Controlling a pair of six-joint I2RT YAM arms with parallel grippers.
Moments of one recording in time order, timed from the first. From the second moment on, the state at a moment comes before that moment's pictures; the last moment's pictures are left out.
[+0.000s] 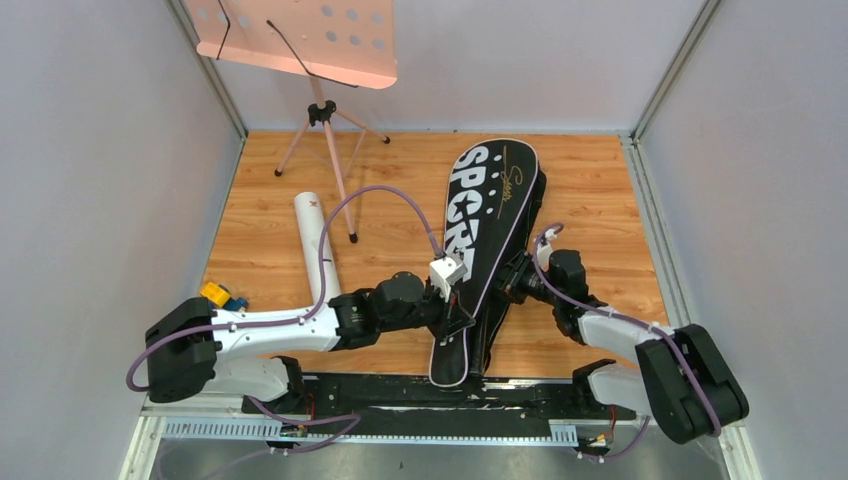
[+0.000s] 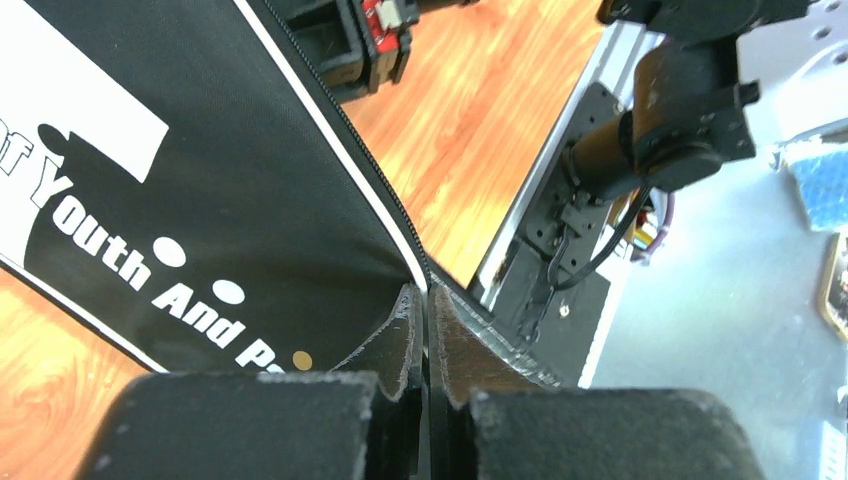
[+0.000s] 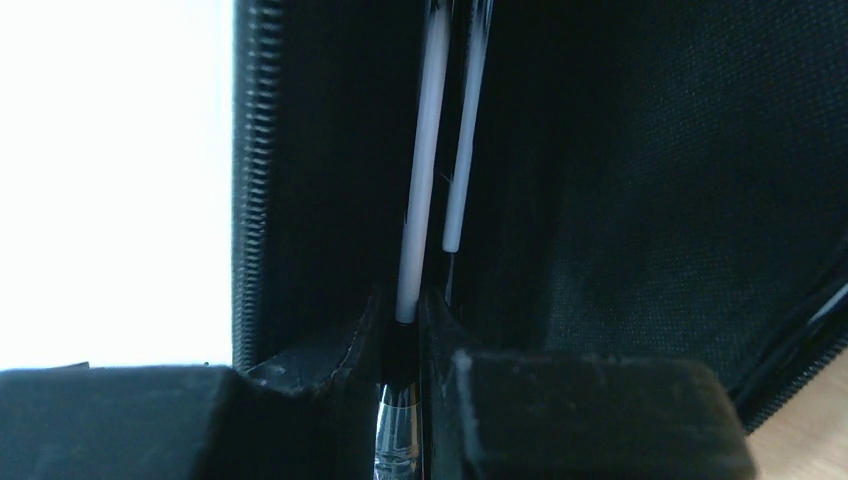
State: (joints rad) left arm -1.20 1.25 0.67 0.20 0.07 -0.47; right arm 0.34 1.16 0.23 0.54 -0.53 1.14
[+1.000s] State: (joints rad) left arm -1.22 1.21 0.60 0.11 -0.11 -0.61; right arm 0.45 1.14 0.37 0.39 -0.18 1.11
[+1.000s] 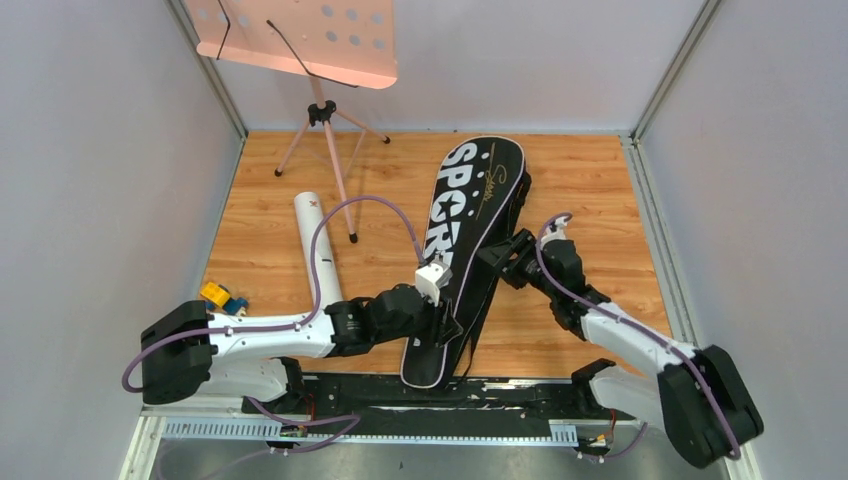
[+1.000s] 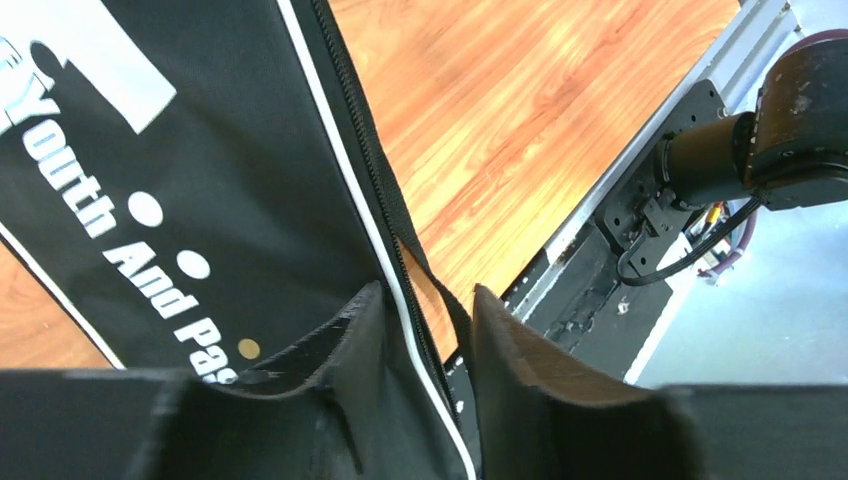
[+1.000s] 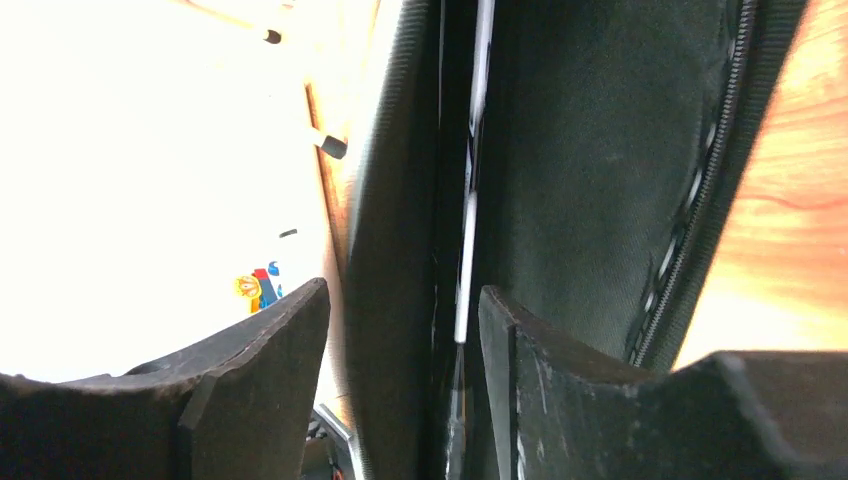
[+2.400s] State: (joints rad) left arm -1.40 1.35 0.69 -0.18 -0.33 -0.46; right arm 0.45 1.40 0.38 0.39 -0.15 1.02
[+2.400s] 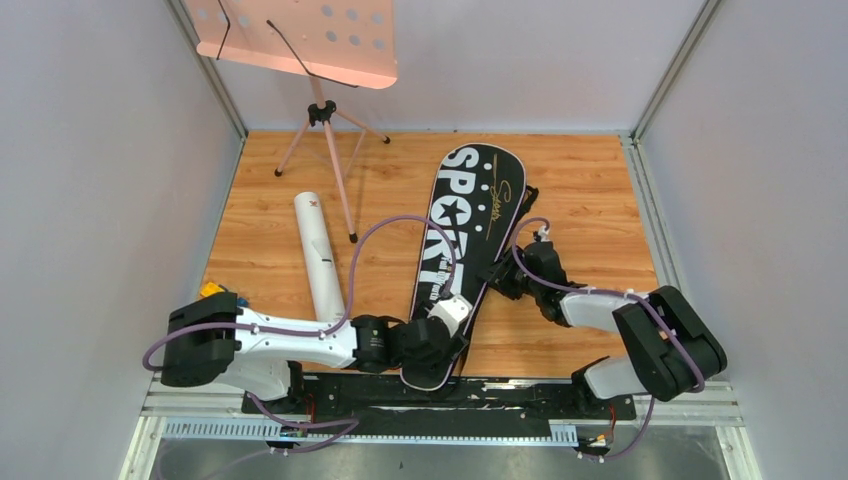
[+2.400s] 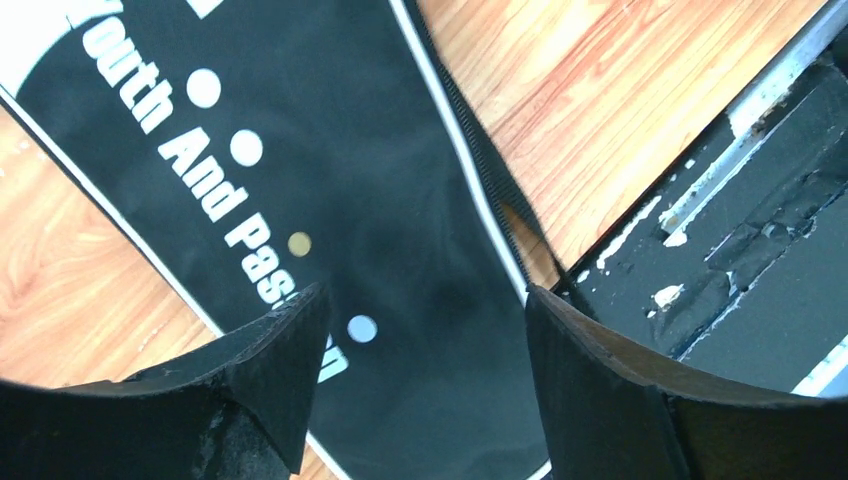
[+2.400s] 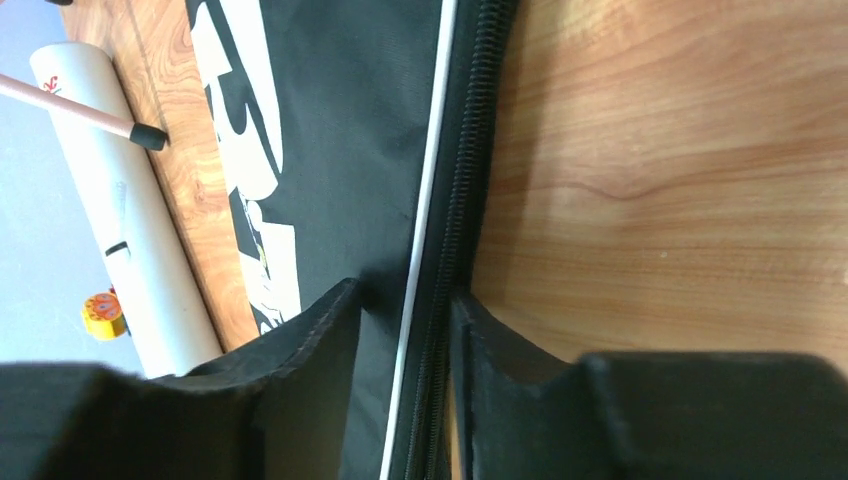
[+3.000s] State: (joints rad) left arm -1.54 1.49 0.89 -0.31 -0.70 -0.42; right arm 0.50 1.10 0.36 0.37 -0.24 1.22
